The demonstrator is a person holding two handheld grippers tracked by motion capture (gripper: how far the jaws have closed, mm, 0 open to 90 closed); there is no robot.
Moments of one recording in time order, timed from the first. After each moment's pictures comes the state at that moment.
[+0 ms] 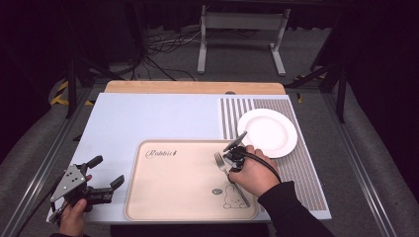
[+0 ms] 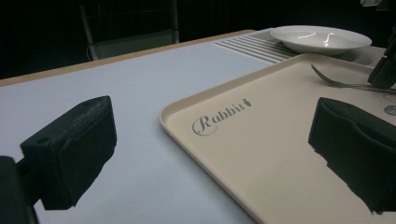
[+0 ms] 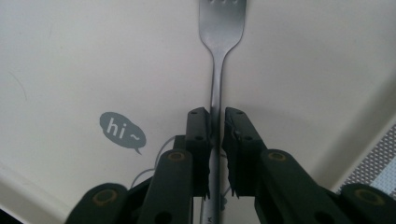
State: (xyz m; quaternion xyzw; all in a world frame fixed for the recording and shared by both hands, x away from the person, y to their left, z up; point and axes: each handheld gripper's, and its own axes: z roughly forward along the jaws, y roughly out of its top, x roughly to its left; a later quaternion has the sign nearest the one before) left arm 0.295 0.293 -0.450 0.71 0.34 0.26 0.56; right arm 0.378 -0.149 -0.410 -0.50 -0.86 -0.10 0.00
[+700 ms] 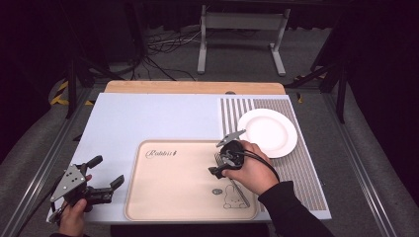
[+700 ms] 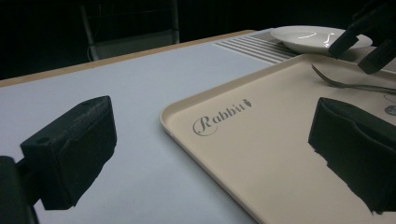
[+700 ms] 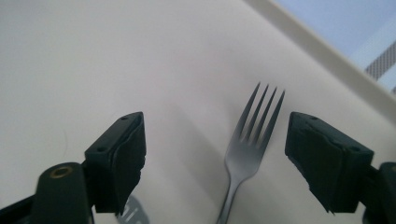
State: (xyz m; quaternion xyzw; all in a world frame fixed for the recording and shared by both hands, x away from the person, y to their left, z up) left arm 0.295 0.293 -0.450 0.71 0.34 0.26 0.56; right arm 0.386 -0.140 -0.404 -0.33 -0.90 -0.28 -0.08
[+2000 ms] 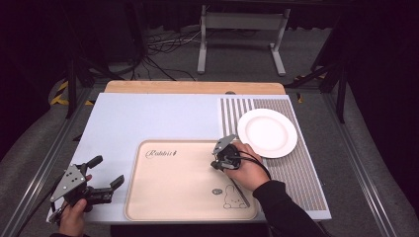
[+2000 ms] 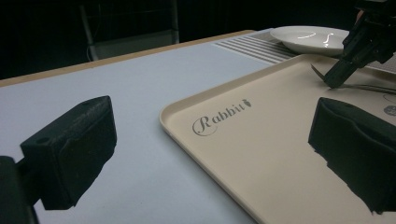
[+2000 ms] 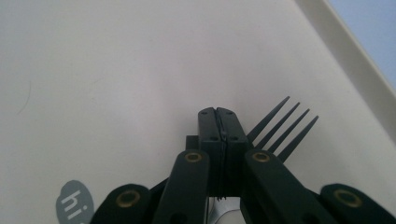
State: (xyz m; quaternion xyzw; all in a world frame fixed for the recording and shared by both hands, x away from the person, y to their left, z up) left arm 0.295 0.293 -0.450 0.71 0.33 0.26 0.56; right arm 0.403 -0.138 -0.433 -0.20 -0.94 -0.27 -0.08
